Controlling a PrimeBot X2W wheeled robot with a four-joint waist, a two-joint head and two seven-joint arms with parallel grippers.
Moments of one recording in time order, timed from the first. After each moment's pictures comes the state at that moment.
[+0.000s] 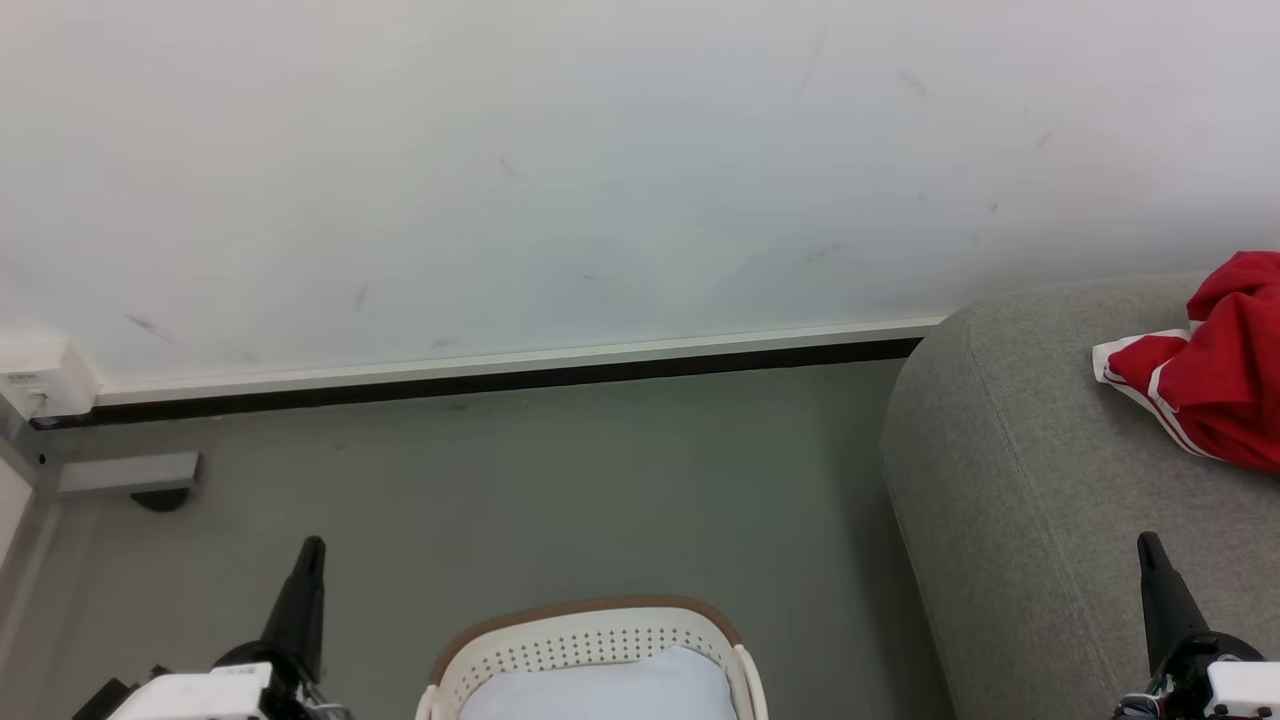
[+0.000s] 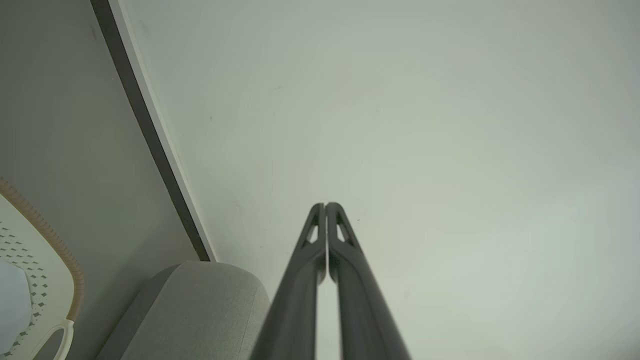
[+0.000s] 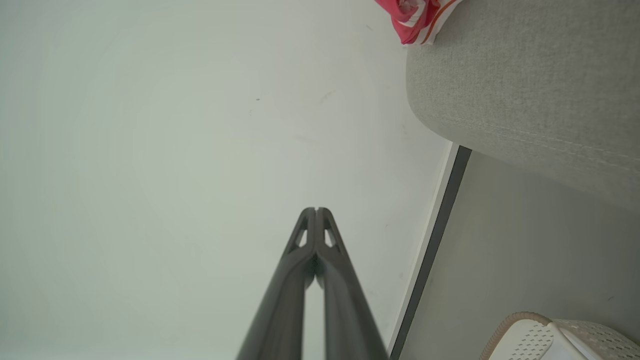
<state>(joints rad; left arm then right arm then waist) -0.10 0.05 0.11 0.25 -1.61 -0.13 0.11 -0.10 -0.06 -0.11 0.25 1.62 0.13 0.11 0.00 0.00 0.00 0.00</state>
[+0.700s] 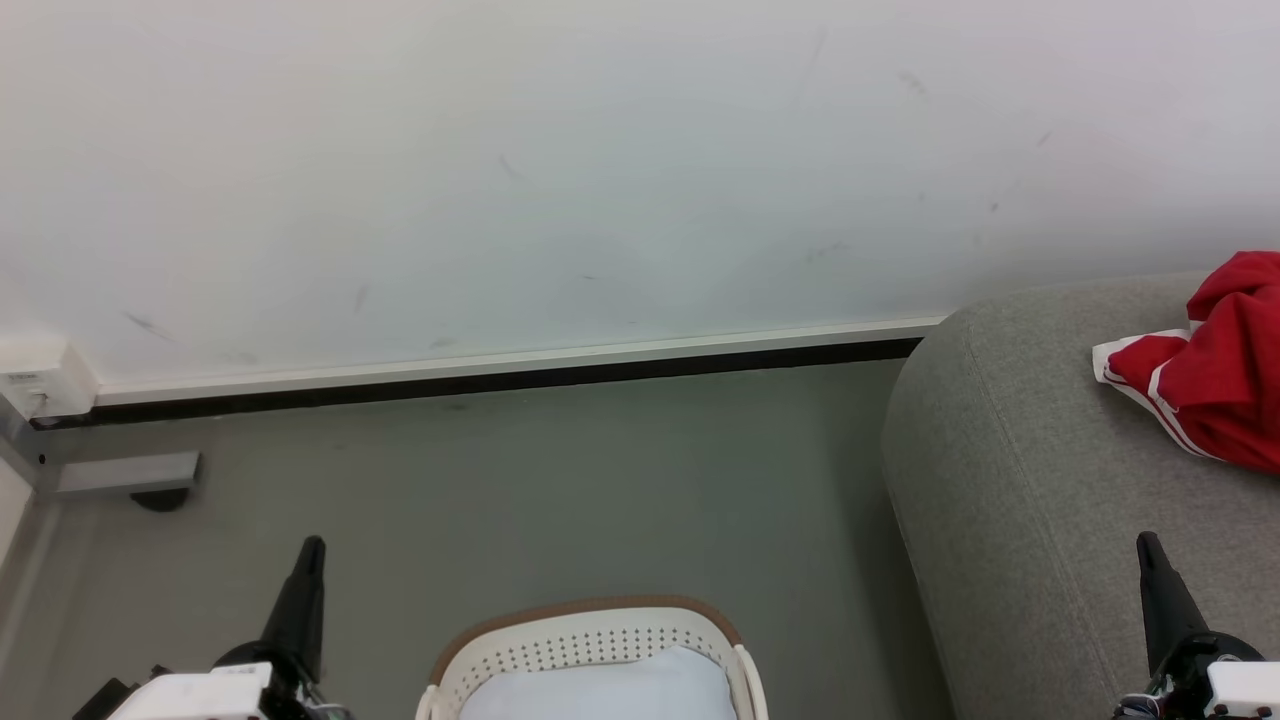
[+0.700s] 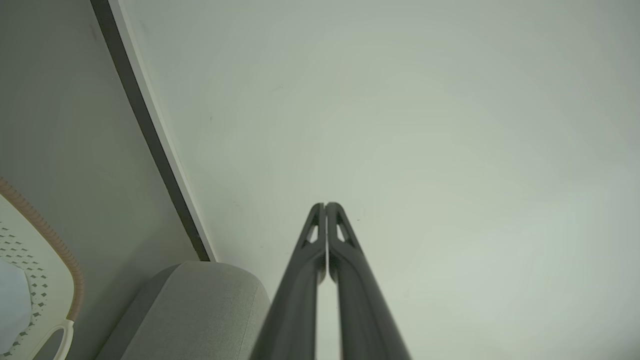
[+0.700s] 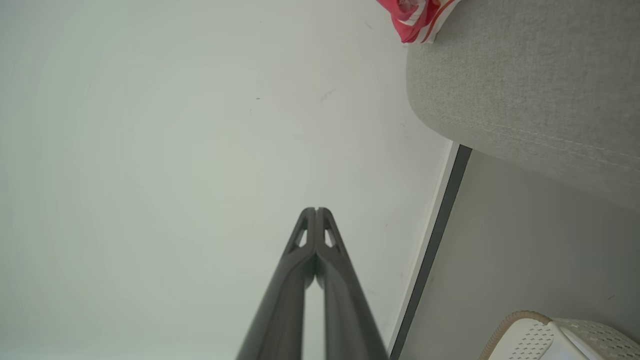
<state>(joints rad) -0.10 0.05 0.11 0.25 -1.61 -0.13 0.11 -0.10 -0.05 -0.11 0.25 1.62 0.13 0.11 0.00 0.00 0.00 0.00</state>
